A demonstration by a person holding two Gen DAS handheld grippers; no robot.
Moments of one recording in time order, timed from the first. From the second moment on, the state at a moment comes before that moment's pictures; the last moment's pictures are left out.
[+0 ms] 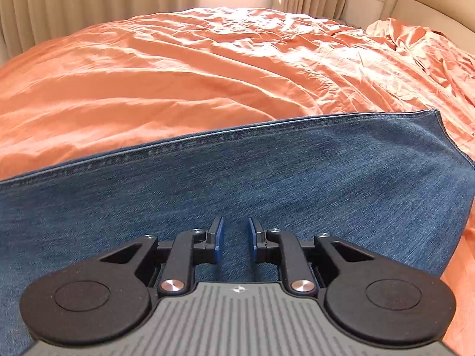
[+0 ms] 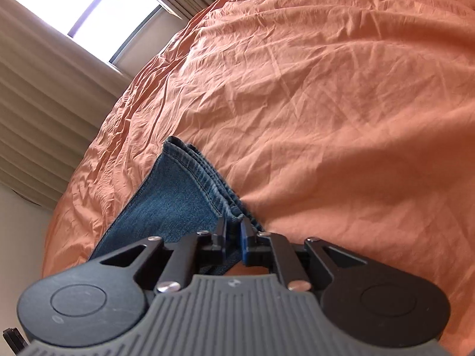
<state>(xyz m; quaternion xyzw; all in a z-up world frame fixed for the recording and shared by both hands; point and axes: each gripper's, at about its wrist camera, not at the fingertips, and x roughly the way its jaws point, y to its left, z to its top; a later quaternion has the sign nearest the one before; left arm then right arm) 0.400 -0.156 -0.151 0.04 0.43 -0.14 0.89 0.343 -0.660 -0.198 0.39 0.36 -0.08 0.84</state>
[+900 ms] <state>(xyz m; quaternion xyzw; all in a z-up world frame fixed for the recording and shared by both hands) 0.489 -0.259 -0.178 0.08 0.41 -0.20 0.88 0.355 -0.663 -0.225 0.47 0.31 -0.01 0.83</state>
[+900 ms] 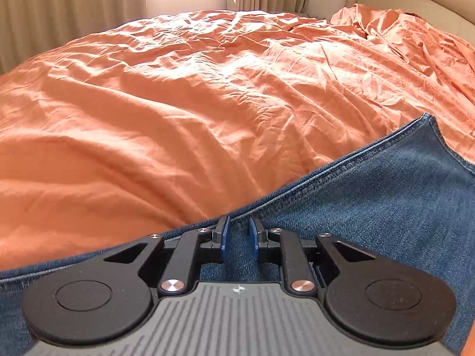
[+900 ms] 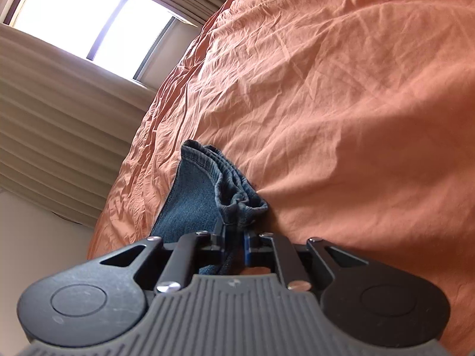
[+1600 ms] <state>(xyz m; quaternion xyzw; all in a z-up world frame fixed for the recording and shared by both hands) 0.337 -0.296 -0.158 0.20 0.41 -0.22 0.86 0.366 -0.643 -0.180 0.41 0.33 -0.05 0.85</state>
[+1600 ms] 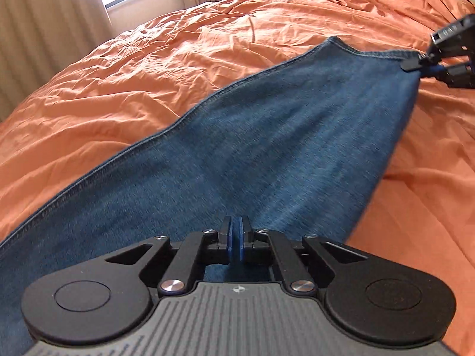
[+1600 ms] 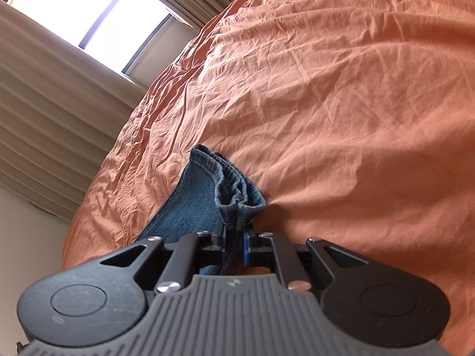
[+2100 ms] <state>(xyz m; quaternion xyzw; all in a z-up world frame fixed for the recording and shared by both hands) 0.265 -0.236 -0.113 0.12 0.42 -0.27 0.86 0.362 -0.537 -0.017 0.25 0.28 0.00 0.93</state>
